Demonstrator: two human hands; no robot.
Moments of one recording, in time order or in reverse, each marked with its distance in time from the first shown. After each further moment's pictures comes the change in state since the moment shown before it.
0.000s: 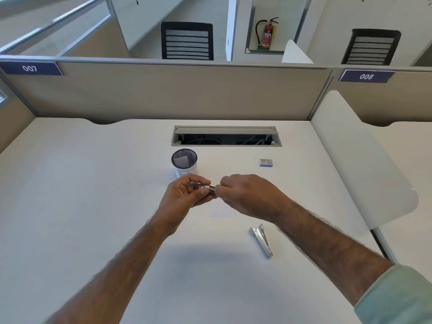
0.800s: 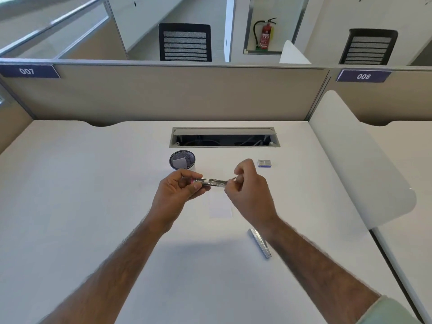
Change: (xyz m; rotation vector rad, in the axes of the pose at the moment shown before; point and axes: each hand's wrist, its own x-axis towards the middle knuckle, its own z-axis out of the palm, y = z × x) left_hand 0.005 0.011 -0.002 0.033 0.107 0.078; right_hand -0.001 -0.020 0.022 0.565 0.400 0.900
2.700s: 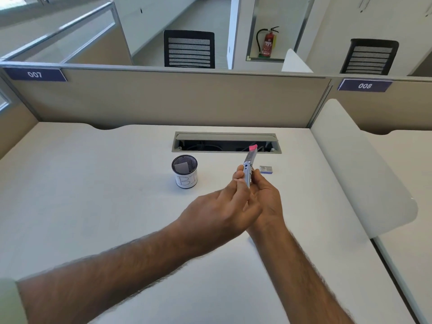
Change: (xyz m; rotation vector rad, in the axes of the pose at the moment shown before) left_hand -0.052 0.079 0.080 1.870 -0.326 1.141; right_hand 0.007 -0.034 -0.015 1.879 -0.045 0.913
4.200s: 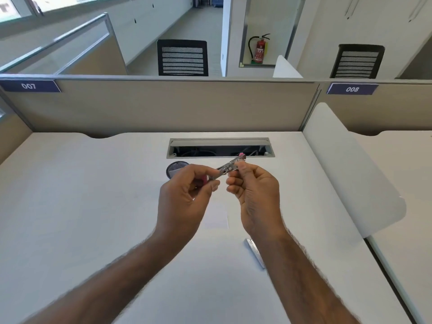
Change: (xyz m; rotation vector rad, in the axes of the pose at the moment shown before) left_hand -0.007 -0.013 0.017 -1.146 0.488 -0.910; right_hand -0.020 -0.004 0.019 -0.704 0.128 -0.537
